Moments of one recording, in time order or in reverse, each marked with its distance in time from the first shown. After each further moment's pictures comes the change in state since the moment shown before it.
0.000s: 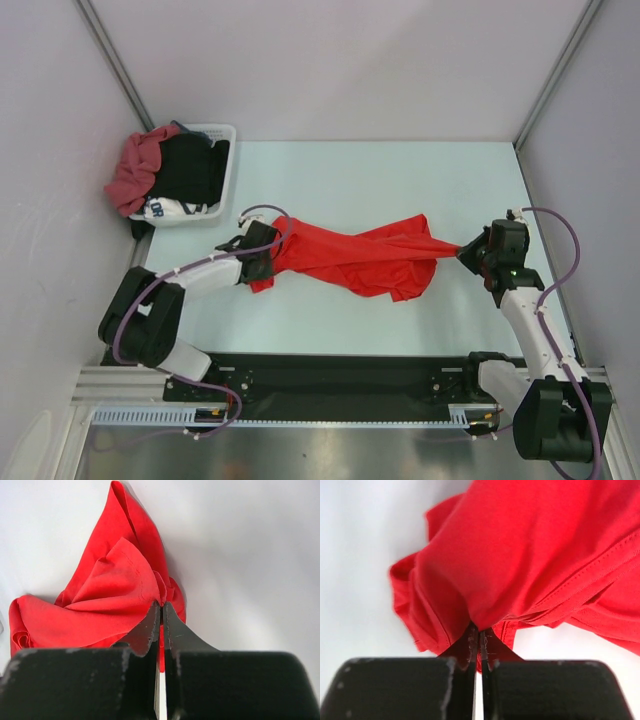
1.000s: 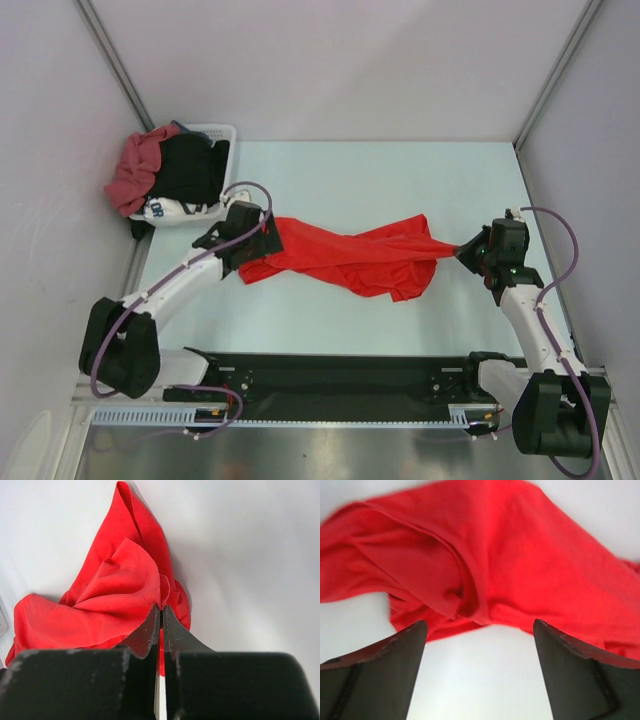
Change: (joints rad) left arm 0.077 -0.166 0.122 -0.072 0.066 -0.032; right arm -0.011 0.023 0.000 0.021 -0.047 0.000
